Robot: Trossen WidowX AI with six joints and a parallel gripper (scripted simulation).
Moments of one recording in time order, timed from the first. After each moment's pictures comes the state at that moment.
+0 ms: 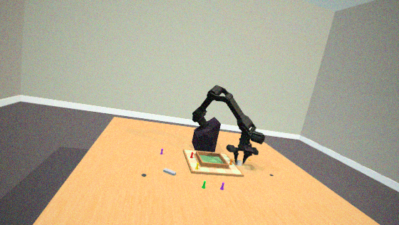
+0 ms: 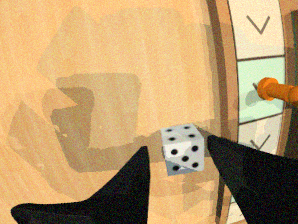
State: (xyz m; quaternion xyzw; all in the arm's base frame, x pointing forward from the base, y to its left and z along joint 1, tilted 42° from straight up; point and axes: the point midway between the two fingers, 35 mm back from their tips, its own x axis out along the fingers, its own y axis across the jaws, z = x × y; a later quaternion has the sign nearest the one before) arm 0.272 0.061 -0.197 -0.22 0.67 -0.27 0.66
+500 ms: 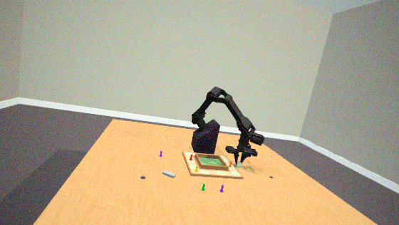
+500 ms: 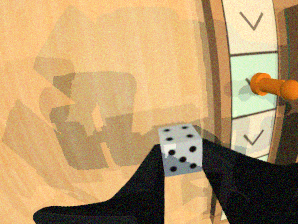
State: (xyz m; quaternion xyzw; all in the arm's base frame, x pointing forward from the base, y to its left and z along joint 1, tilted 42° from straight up) arm 0.269 0.062 -0.192 -0.23 0.67 -0.27 0.65
